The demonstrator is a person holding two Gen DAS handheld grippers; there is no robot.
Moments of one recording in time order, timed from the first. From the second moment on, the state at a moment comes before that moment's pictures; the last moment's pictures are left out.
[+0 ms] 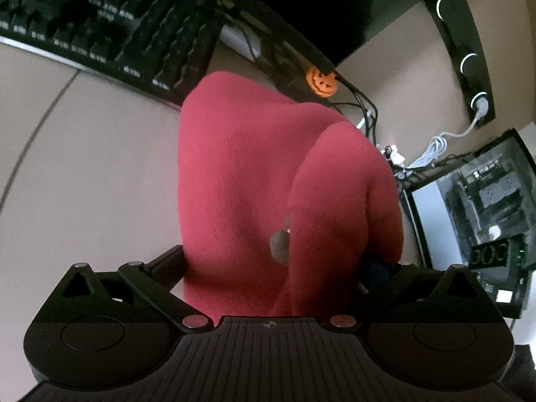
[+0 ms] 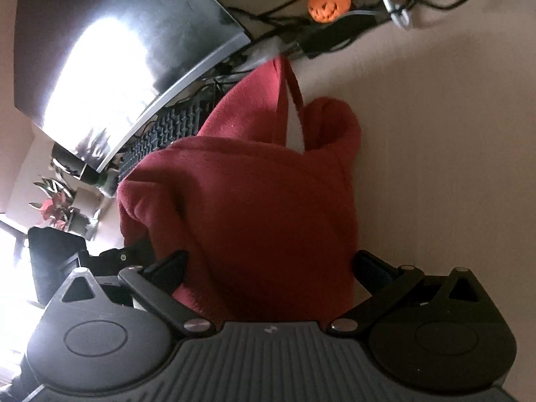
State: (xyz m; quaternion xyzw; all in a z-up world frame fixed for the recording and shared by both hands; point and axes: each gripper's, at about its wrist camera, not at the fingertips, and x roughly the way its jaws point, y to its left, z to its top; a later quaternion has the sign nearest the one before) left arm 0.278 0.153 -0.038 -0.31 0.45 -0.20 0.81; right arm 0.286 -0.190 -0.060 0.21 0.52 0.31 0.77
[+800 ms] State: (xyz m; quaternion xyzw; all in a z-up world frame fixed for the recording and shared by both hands) left arm 0.217 0.050 -0.019 -0.28 0.49 -0.25 0.79; right arm 0.186 -0.285 -0.017 -0.07 0.47 0.06 0.88
